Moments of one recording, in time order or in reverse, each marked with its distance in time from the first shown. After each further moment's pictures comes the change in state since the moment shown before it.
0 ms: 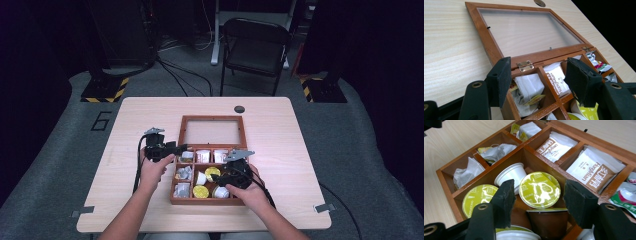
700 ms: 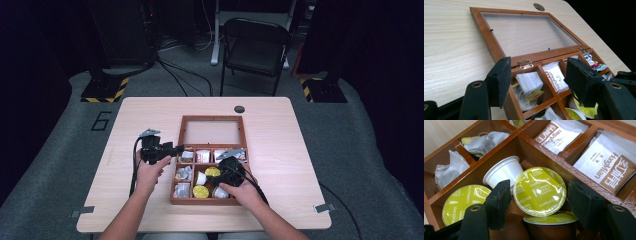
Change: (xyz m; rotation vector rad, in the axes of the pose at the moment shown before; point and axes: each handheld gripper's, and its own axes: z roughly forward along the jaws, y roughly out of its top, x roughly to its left) left arm 0.000 -0.004 -0.015 -0.038 0.003 -0.009; right arm -0.003 0.004 0.029 0.105 -0.011 0.015
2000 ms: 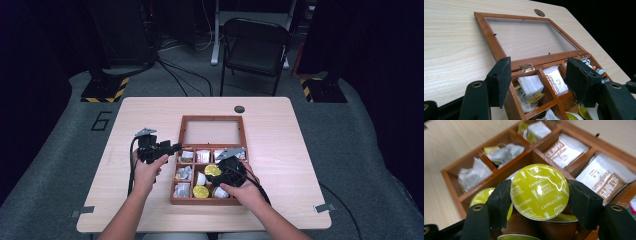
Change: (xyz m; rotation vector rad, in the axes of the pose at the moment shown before) left arm 0.003 0.003 -0.006 -0.032 -0.006 -0.020; right arm 0.013 0.011 -0.027 -0.052 0.015 -0.067
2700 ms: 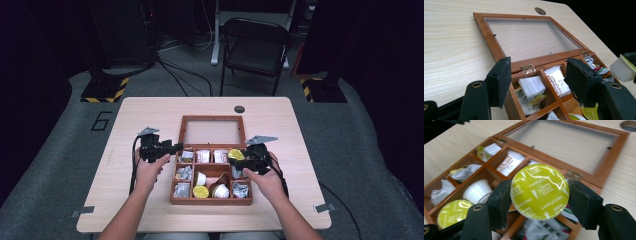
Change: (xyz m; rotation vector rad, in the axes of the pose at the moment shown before) left arm -0.001 0.001 0.007 0.015 0.011 0.028; right arm -0.062 -0.008 -0.048 -0.105 -0.113 0.170
